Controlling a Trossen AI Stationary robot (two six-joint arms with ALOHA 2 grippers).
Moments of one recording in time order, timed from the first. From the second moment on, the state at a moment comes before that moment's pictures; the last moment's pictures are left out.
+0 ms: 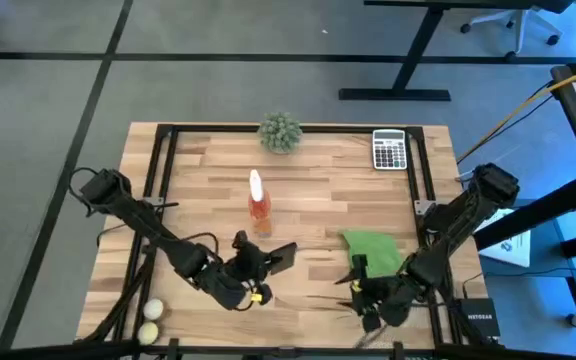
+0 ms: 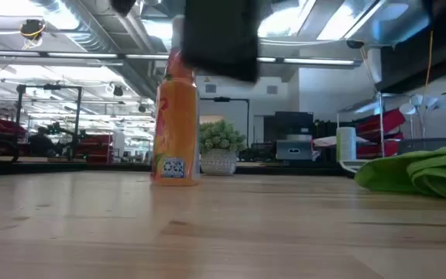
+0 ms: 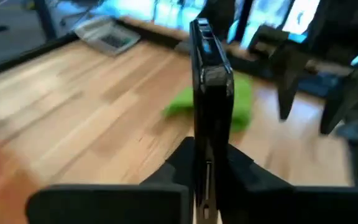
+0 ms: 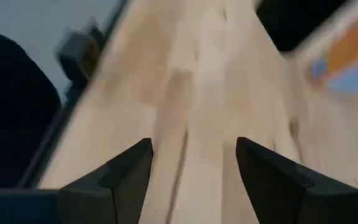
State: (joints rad) left arm -0.65 1.68 1.17 -0.21 -0.95 -0.76; right arm 0.83 1.52 0.89 -0.26 0.56 0.52
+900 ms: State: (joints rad) left arm -0.81 1.35 1.17 -1.41 -1.07 -1.72; right arm -0.14 1.54 0.89 0.39 -0.43 0.10
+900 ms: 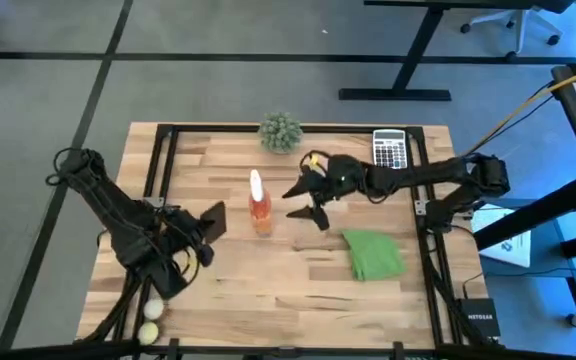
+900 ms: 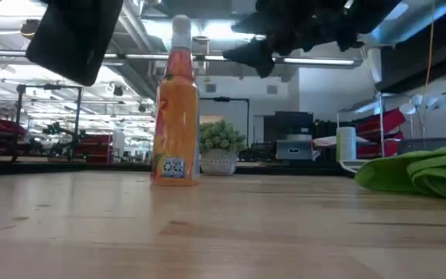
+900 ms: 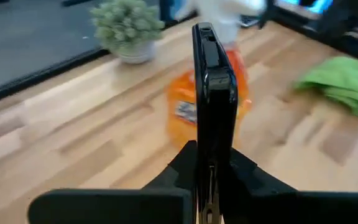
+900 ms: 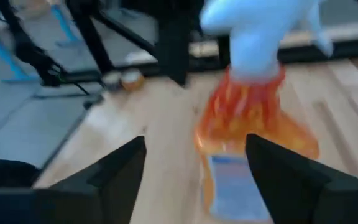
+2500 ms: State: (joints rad) left arm 0.43 0.86 0.56 0.00 0.00 -0.18; right arm -0.14 1.84 1.17 0.50 -0.28 -0.09
